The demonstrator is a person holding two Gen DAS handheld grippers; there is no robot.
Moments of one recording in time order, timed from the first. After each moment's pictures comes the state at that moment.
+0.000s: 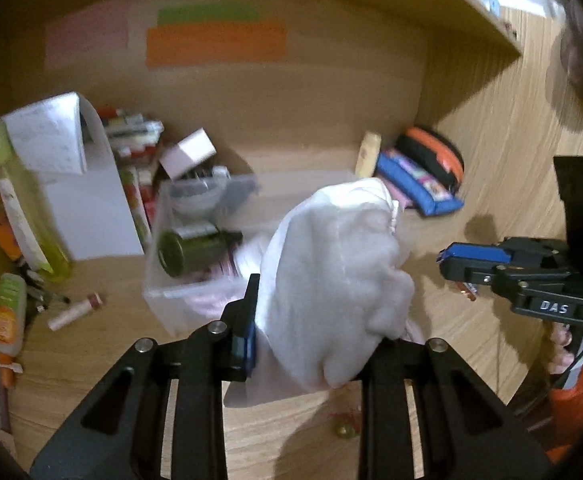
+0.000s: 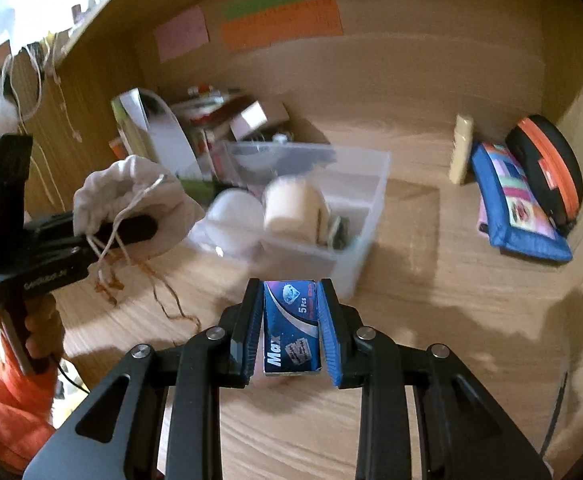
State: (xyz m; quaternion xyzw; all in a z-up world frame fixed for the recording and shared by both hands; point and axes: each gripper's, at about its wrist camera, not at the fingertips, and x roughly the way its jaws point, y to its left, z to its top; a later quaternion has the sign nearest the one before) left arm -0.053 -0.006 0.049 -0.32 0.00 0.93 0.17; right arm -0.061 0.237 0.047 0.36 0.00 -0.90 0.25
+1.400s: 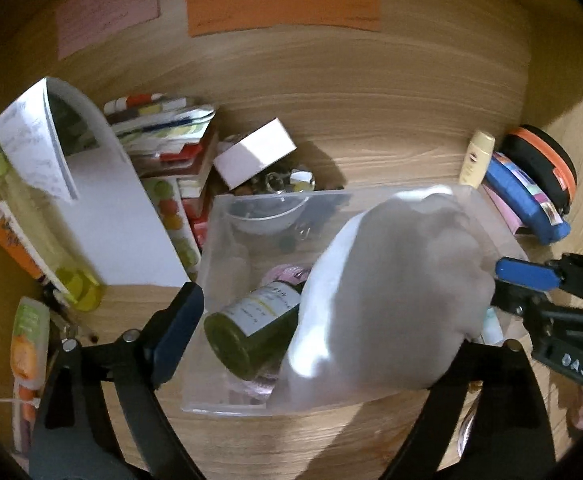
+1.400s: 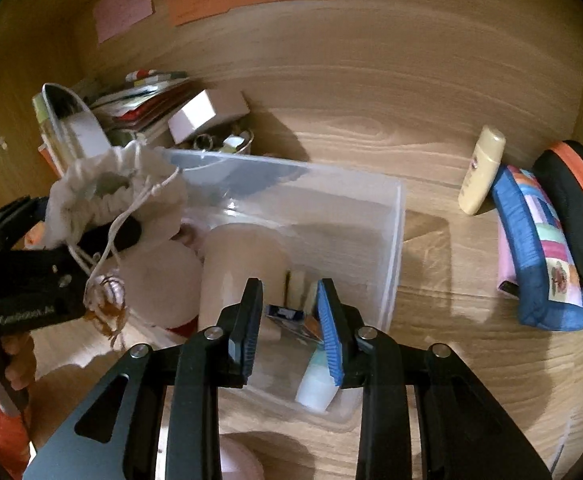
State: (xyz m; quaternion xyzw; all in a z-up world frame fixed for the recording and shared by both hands) left arm -0.168 0.003 0.010 -0.36 0.03 0.93 0.03; right arm -0.159 0.195 0.021 0.39 0.04 -0.90 0.18
